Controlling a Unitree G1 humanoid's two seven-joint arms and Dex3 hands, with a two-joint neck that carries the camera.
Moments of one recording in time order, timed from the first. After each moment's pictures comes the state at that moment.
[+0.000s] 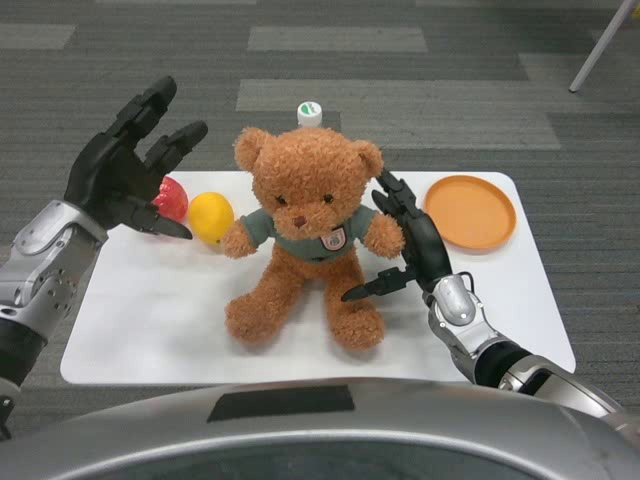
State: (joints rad) left arm -0.31 0.52 -0.25 0.32 -0.77 -0.22 -0.40; right arm -0.24 -0.32 0.59 0.89 0.44 -0.86 -0.14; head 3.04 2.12
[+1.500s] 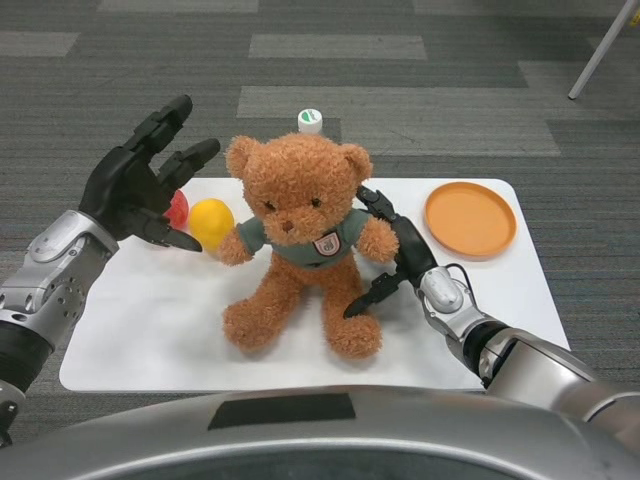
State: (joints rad) left arm -0.32 0.51 -0.29 0.34 -0.77 -0.22 -0.40; right arm -0.42 -0.26 0.73 1.18 0.45 -0.84 -0.09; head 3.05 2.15
